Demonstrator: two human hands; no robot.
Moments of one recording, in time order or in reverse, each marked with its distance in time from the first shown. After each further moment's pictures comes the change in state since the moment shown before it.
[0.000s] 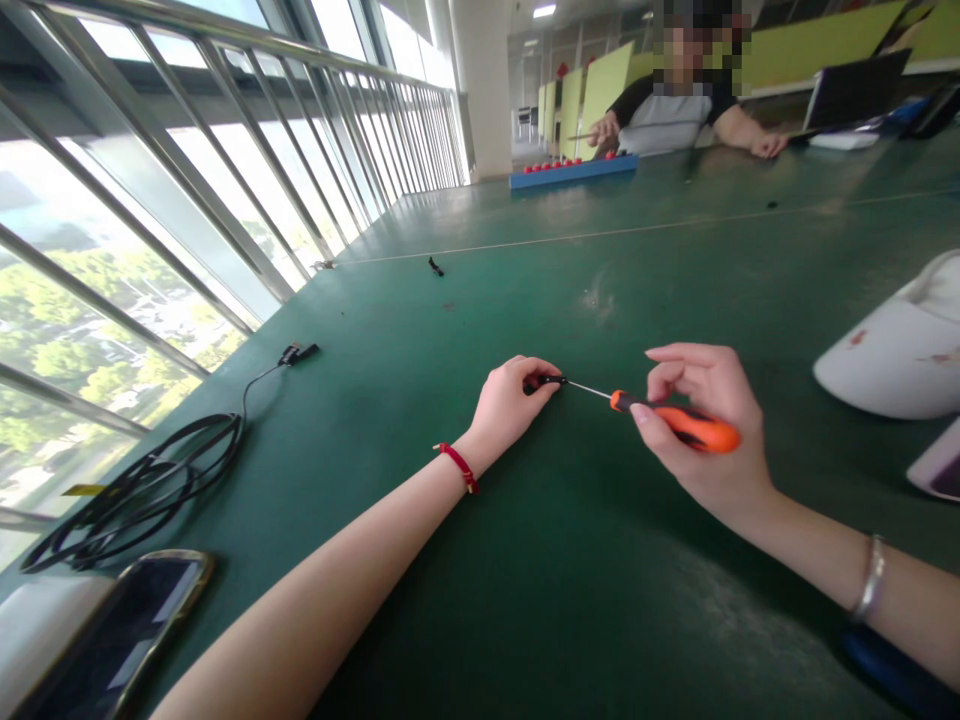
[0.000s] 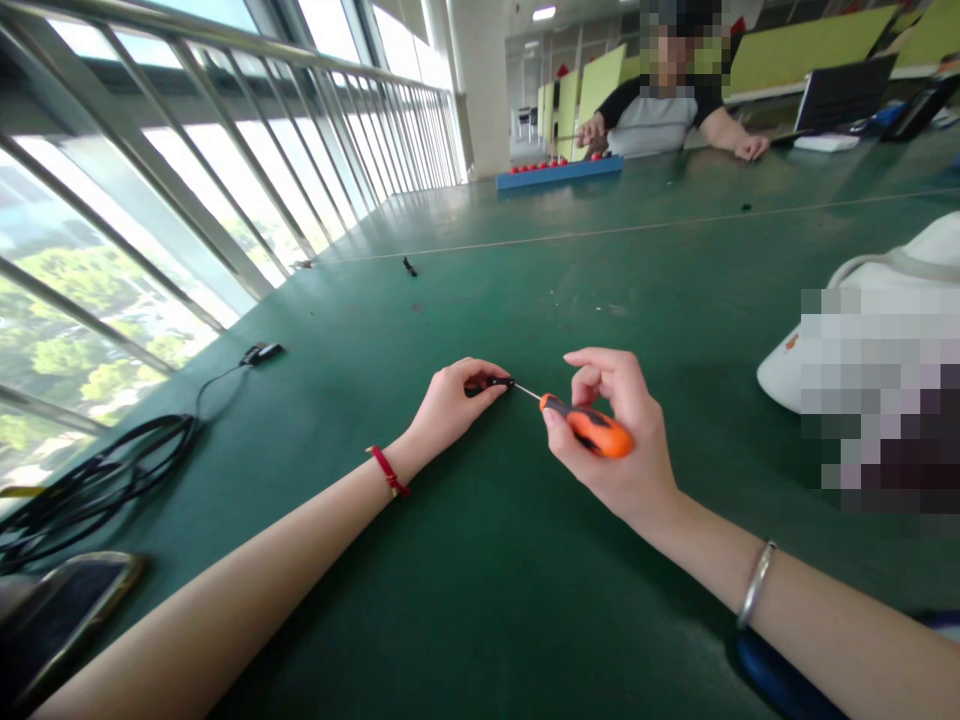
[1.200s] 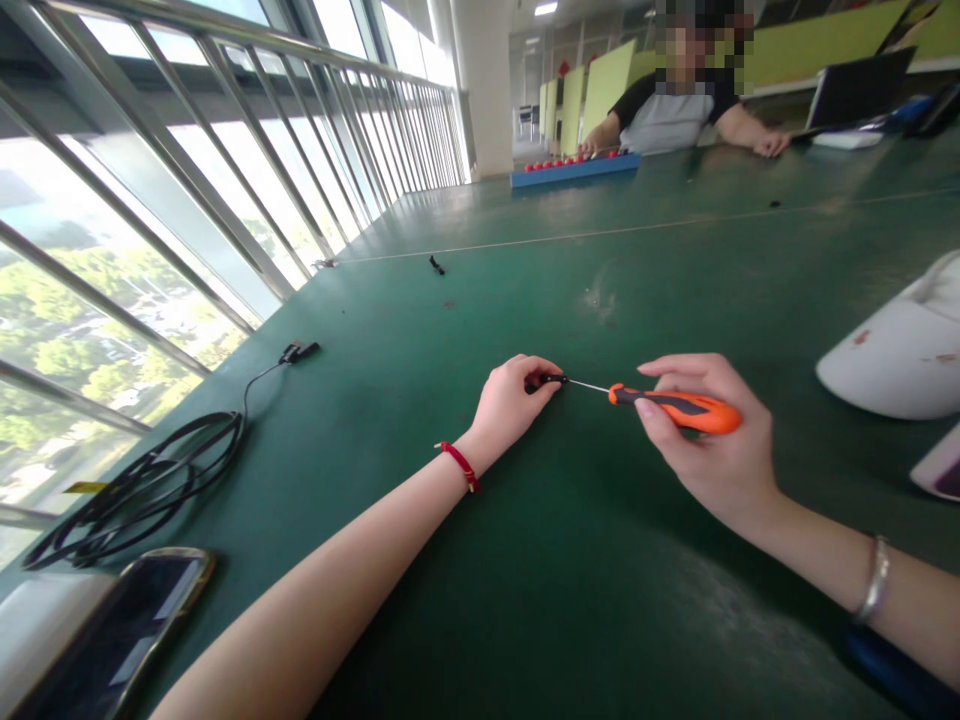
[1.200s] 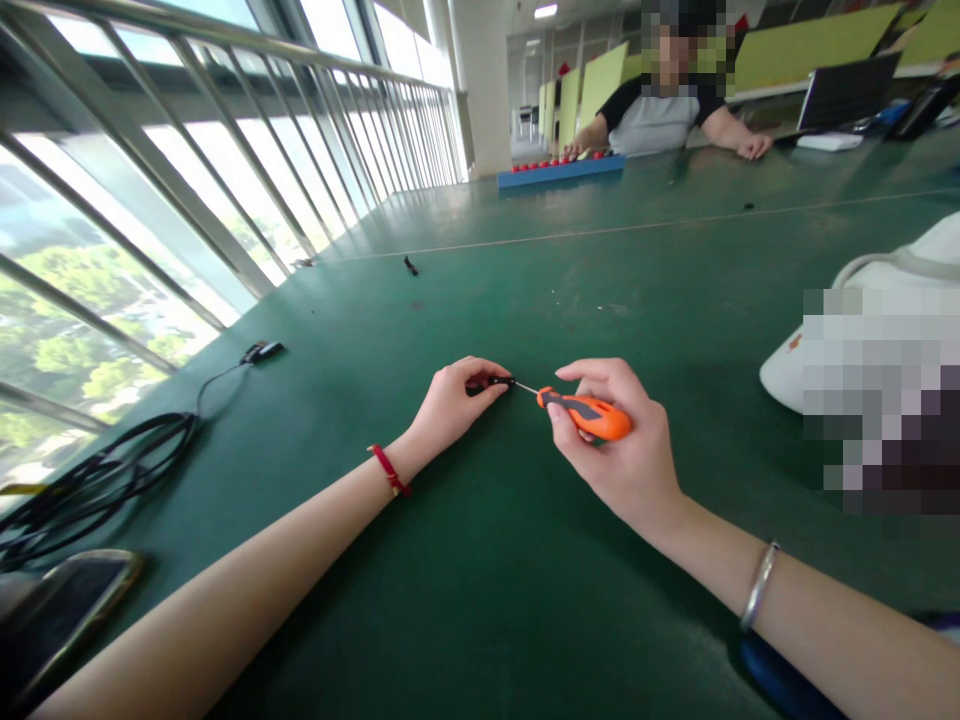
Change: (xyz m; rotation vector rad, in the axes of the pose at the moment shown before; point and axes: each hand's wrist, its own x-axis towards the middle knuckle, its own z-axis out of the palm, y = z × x) left_hand -0.001 0.000 0.000 0.001 -0.006 0.004; right_hand 0.000 -0.004 -0.001 -0.073 0.017 0.004
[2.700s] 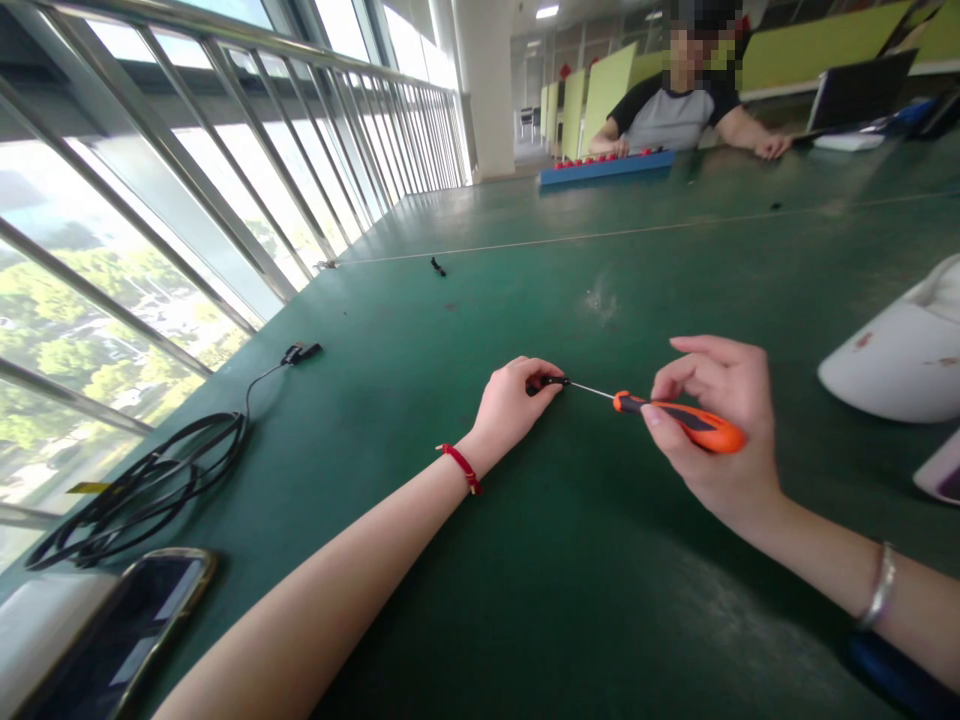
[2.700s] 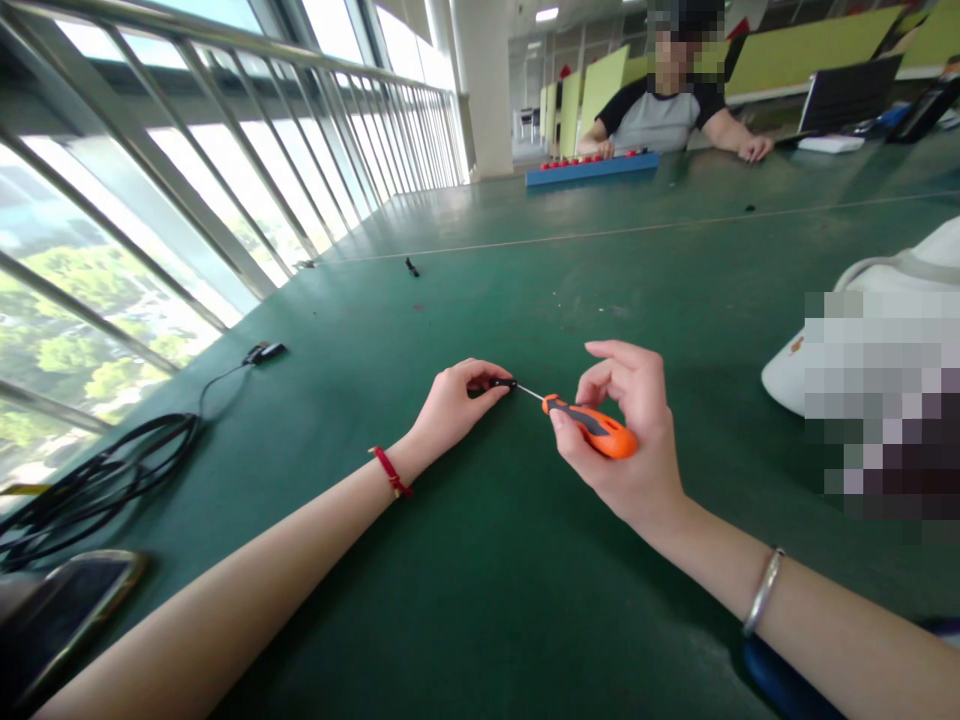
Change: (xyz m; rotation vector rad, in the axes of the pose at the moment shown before) left_hand 0.000 0.000 0.000 -0.003 0.003 0.000; right_hand 0.000 0.002 0.001 0.119 0.004 0.037
